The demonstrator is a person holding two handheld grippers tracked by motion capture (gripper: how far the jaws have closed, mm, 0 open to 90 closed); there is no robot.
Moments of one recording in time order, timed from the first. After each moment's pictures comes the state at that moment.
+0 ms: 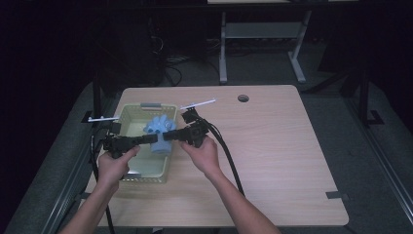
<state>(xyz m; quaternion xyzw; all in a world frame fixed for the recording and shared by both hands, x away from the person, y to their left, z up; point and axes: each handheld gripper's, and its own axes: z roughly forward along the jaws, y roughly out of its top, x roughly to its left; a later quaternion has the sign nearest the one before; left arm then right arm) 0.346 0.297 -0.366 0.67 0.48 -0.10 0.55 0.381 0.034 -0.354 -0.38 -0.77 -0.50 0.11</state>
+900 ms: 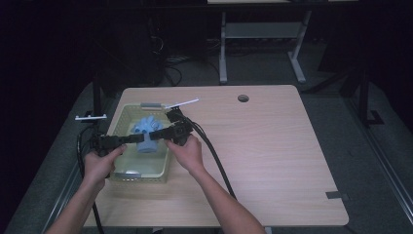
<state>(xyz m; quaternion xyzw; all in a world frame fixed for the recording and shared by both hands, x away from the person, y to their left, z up) 0.355 0.336 -0.371 0.67 0.50 -0.10 0.53 0.395 0.076 -0.364 -0.38 -0.77 -0.49 0.13</state>
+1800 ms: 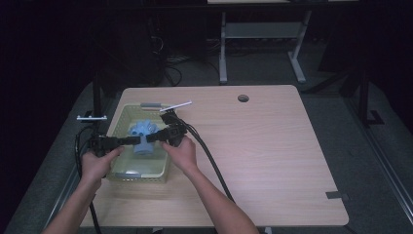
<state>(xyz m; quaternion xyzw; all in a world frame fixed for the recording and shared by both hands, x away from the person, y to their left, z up) 0.360 0.345 -0.379 0.69 0.53 -0.08 0.49 0.405 0.096 -0.384 -0.40 -0.77 -0.47 0.14</state>
